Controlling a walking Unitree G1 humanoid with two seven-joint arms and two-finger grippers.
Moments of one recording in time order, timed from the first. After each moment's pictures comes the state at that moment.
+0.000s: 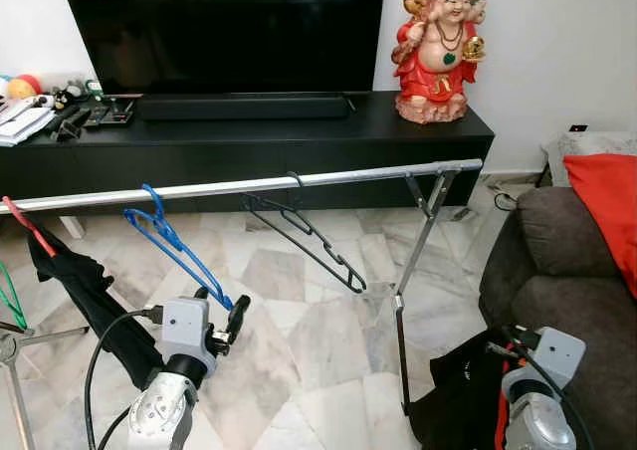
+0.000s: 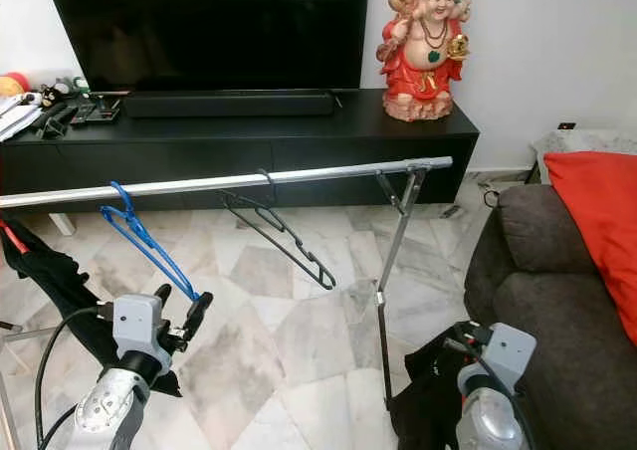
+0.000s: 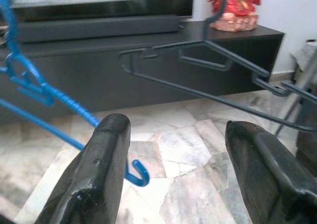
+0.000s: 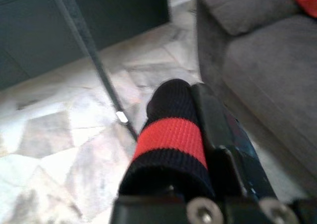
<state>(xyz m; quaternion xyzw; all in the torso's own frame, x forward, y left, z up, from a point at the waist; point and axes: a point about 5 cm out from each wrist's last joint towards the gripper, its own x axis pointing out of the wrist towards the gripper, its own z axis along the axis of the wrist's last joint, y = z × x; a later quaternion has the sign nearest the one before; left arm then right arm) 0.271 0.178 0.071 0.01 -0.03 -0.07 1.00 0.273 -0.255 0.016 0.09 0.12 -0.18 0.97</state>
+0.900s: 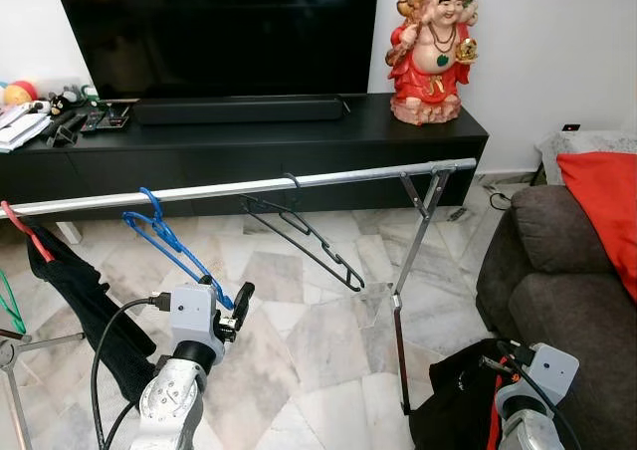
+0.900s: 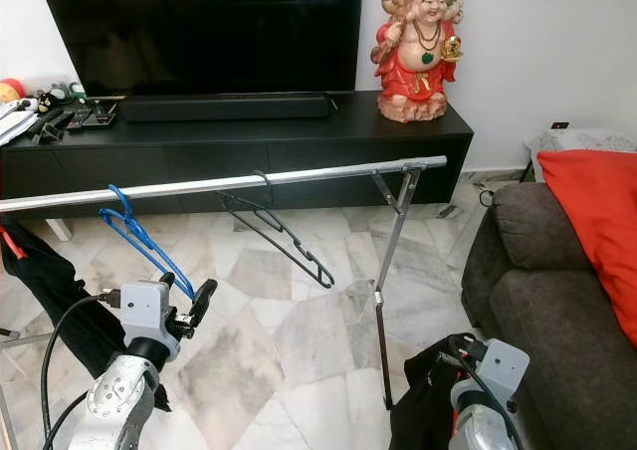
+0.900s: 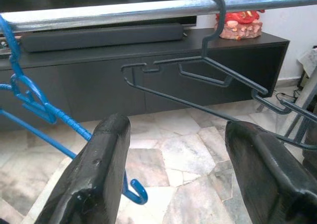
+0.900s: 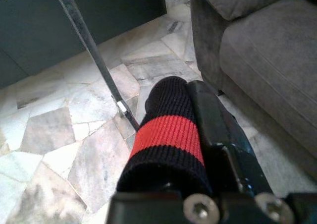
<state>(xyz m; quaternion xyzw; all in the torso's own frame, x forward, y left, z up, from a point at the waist) 0.282 0.170 0.084 0.00 -0.03 -0.04 1.00 0.260 -0.246 0.004 0.10 0.12 -0.17 0.97</state>
